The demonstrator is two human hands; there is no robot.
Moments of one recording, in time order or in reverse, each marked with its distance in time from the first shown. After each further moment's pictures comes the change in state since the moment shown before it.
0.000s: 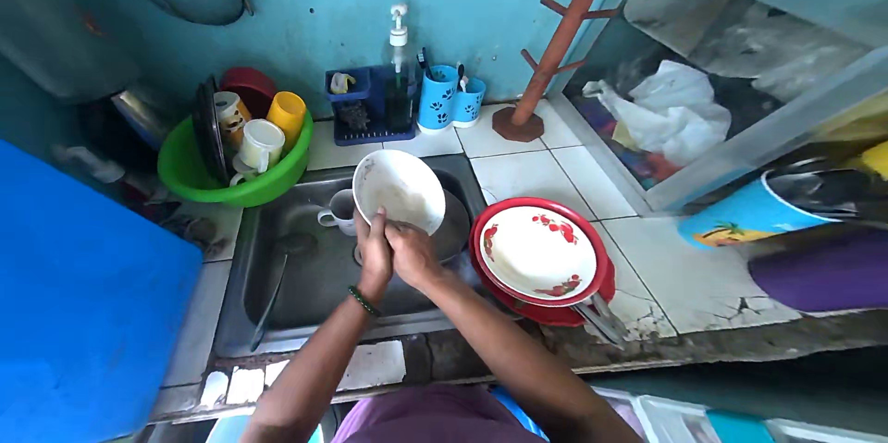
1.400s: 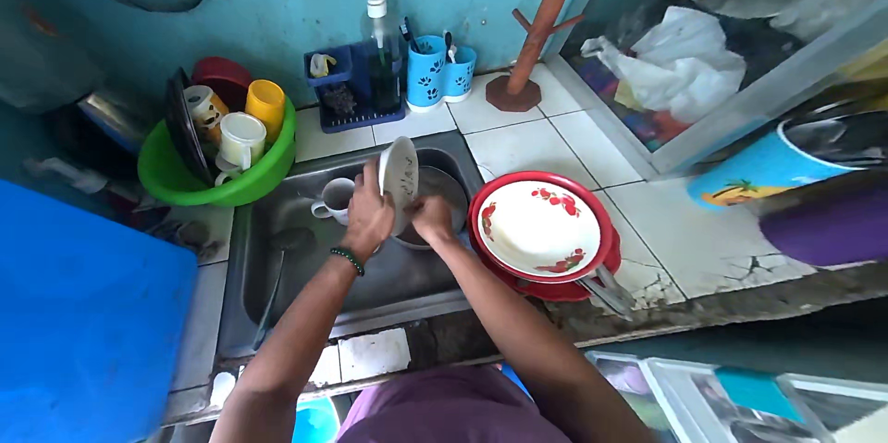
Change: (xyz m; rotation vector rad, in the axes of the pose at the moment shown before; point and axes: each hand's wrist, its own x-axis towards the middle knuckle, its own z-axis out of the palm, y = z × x) left_hand 0.017 0.048 0.004 1.060 -0.334 0.153; right_hand 0.019 0.055 0.002 0.352 0.050 0.754
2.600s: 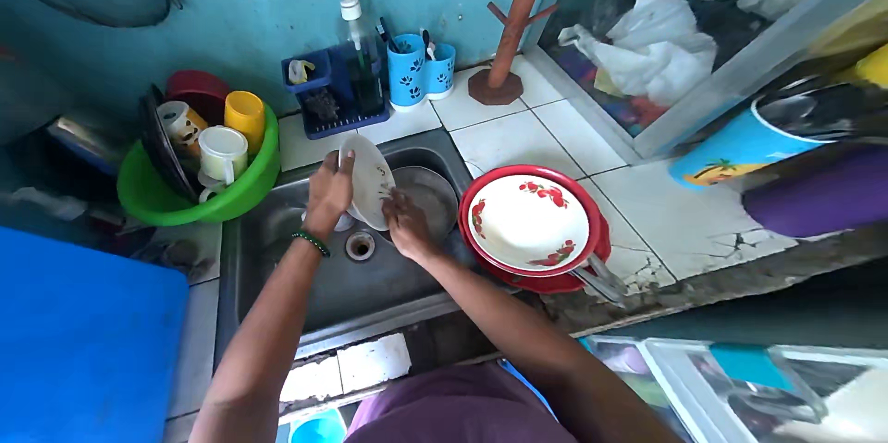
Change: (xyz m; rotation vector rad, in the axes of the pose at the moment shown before) left_hand 0.033 0.008 -0.045 -0.133 -0.019 -0.257; right_hand -0.004 0.011 0.024 -0.247 -0.133 -0.244
